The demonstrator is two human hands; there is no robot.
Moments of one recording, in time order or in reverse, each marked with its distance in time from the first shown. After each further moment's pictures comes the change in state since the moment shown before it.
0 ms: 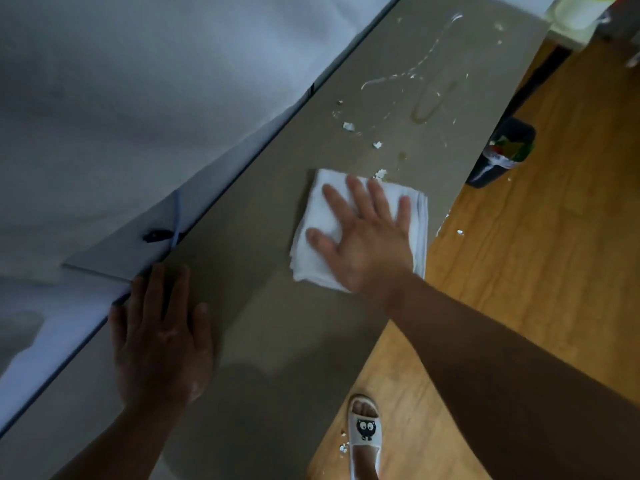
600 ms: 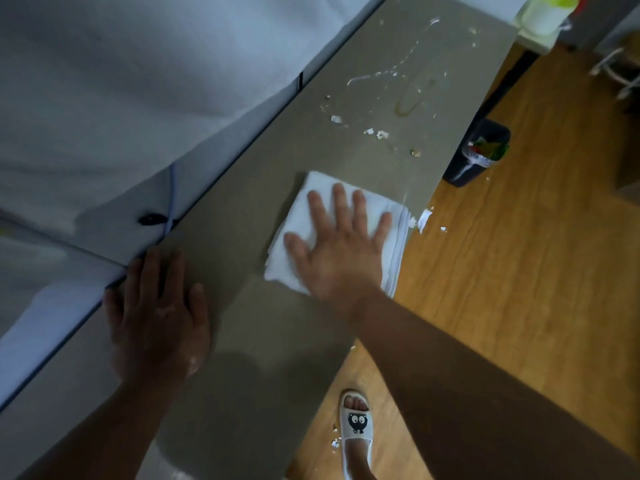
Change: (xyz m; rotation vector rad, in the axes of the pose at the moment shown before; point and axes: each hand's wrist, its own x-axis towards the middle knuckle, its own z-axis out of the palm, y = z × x) left_hand 0.002 0.003 -0.002 -0.014 -0.023 -0.022; right_hand -0.039 -0.041 0.005 0.026 -0.025 0.121
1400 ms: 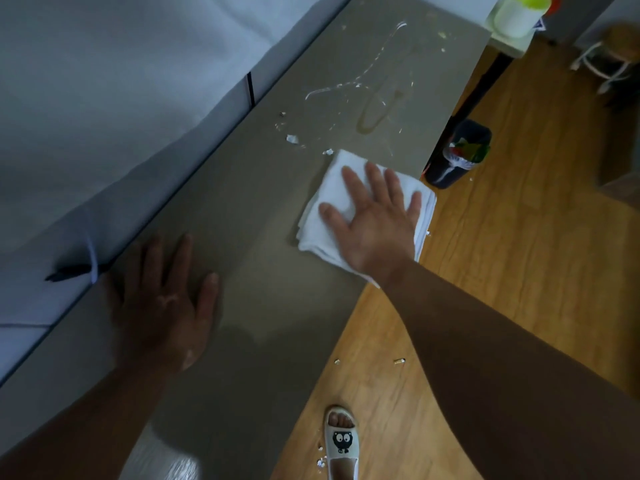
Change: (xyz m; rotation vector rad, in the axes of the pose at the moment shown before) left_hand 0.062 0.077 0.023 0.013 0.043 0.174; right_hand 0.085 0.115 -0.031 0.087 0.076 0.108
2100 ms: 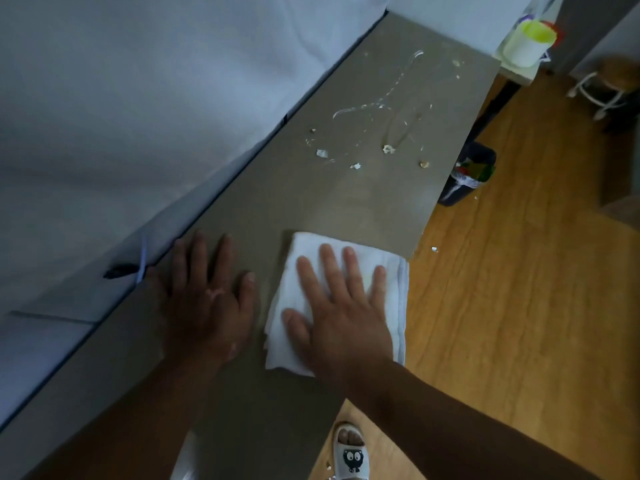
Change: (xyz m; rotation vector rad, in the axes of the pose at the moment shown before) left_hand 0.006 0.003 -0.001 -0.074 -0.049 -0.023; right_hand -0.120 -0.073 0.035 -0.144 -0.096 -0.258
